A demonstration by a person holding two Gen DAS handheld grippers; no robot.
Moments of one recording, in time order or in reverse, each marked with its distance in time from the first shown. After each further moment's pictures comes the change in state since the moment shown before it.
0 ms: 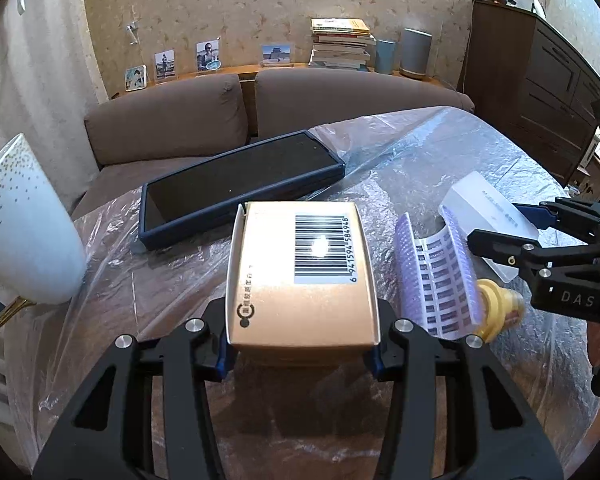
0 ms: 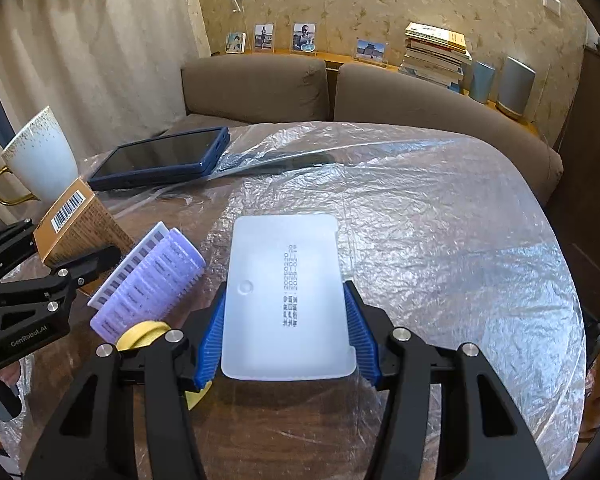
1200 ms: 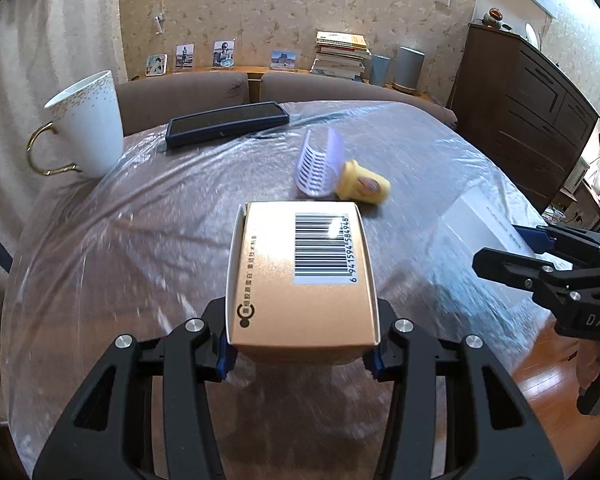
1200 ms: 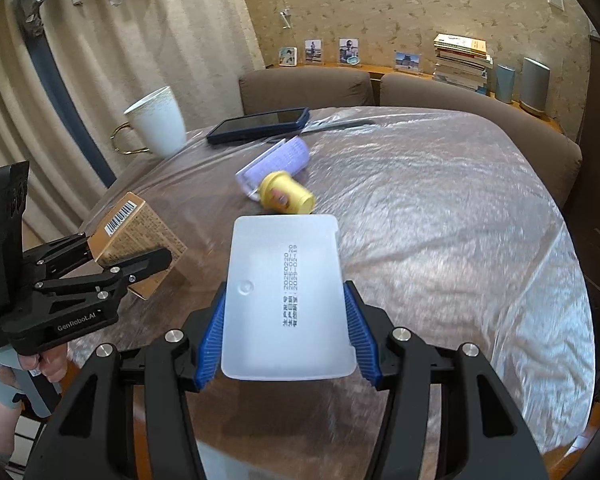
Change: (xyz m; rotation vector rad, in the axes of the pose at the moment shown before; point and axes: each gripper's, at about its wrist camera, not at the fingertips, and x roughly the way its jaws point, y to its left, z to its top) left arm -0.099 -0.055 -0.095 -0.117 -0.039 -0.022; right arm -0.127 0.016 -0.116 -0.036 -0.045 0.208
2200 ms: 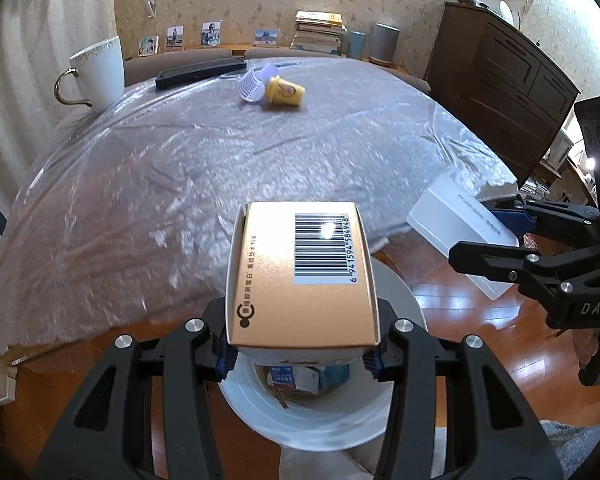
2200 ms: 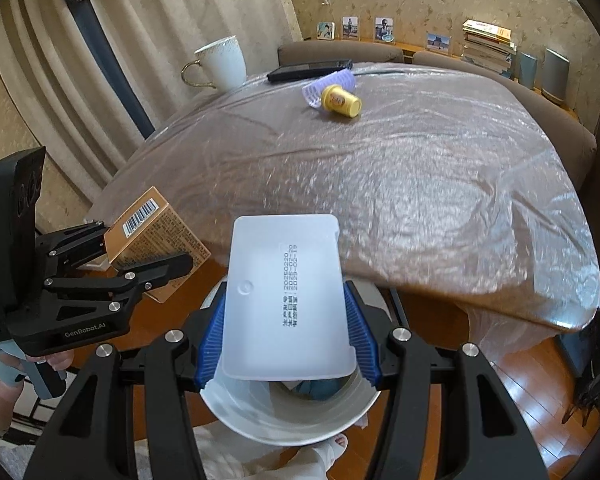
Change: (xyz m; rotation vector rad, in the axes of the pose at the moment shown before) left arm -0.064 -0.057 -0.100 0.008 0.071 -0.032; right arm -0.069 0.026 -0.107 -0.081 0.107 0.089
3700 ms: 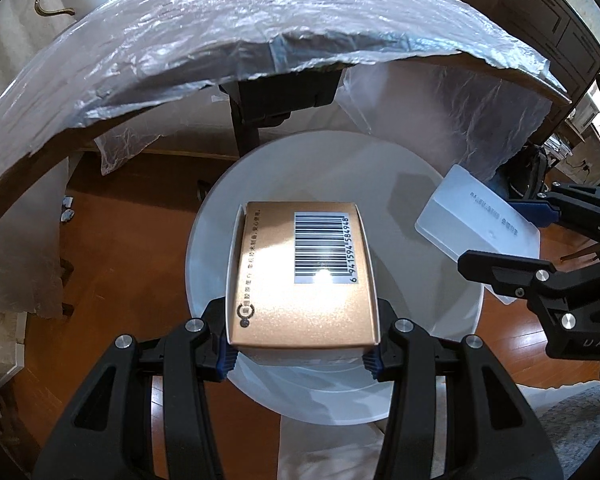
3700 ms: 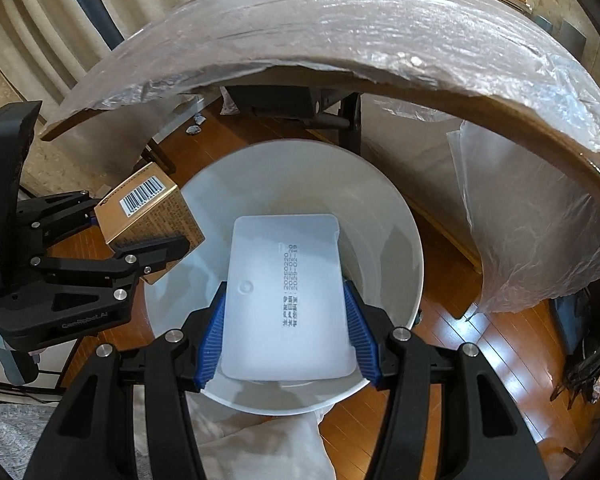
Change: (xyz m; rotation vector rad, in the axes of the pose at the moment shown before) left arm 0.078 0.001 -0.071 -0.010 0.229 0.056; right arm 0.086 -0.004 -0.065 -0.016 0.216 -0.065
